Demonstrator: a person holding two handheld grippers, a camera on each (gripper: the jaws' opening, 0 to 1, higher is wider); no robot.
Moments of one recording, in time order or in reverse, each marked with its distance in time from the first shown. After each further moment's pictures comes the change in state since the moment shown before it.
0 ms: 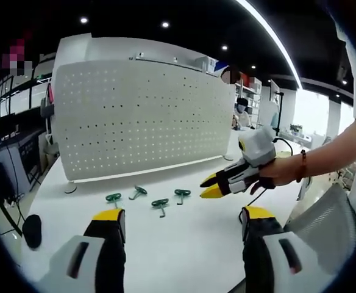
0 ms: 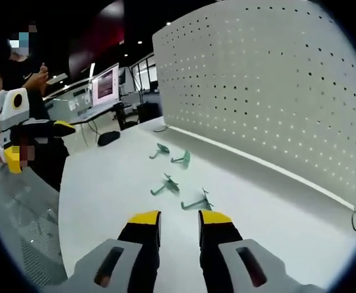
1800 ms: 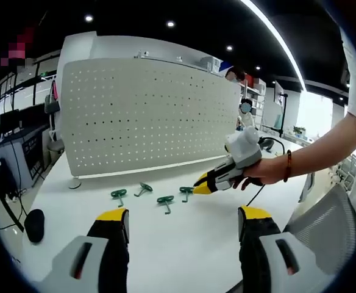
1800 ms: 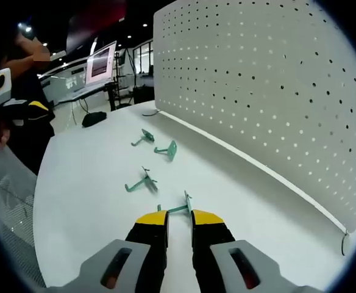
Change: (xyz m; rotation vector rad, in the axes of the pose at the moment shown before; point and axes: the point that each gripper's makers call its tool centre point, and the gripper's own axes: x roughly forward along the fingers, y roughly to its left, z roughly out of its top) left arm -0.007 0.010 -0.004 -0.022 0.006 0.023; right arm 0.036 -0.024 -0.005 -0.101 0.097 -0.054
